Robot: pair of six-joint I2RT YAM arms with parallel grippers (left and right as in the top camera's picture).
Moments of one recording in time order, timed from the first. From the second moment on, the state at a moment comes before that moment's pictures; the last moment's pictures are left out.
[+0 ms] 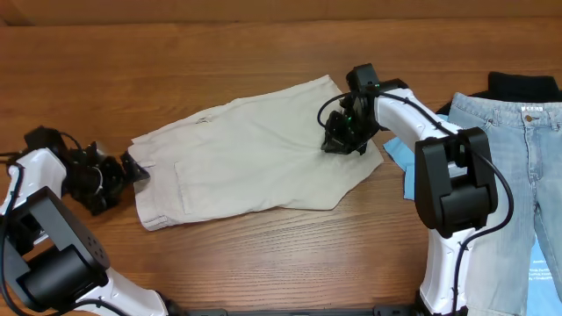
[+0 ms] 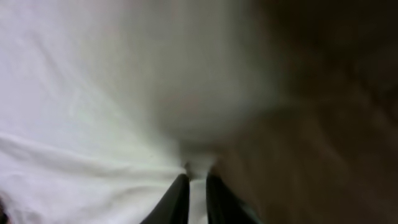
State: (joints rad) left arm 0.58 1.87 1.17 -0.91 0.41 0.02; right arm 0.25 2.18 1.55 -0.88 -0.46 0.55
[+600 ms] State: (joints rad) left arm 0.59 1.79 0.95 -0.59 0.57 0.11; right arm 0.47 2.13 1.62 -0.83 -0.49 0.38
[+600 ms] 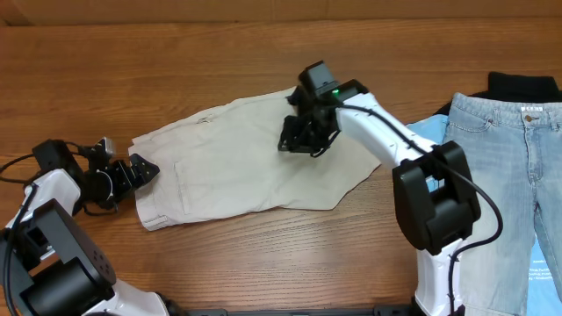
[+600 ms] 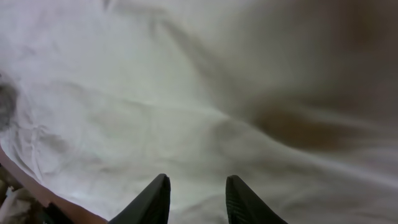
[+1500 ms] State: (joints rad) left arm 0.53 1.80 0.86 -0.57 0.66 0.09; right arm 0.53 2.22 1.62 -0.85 -0.44 0.44
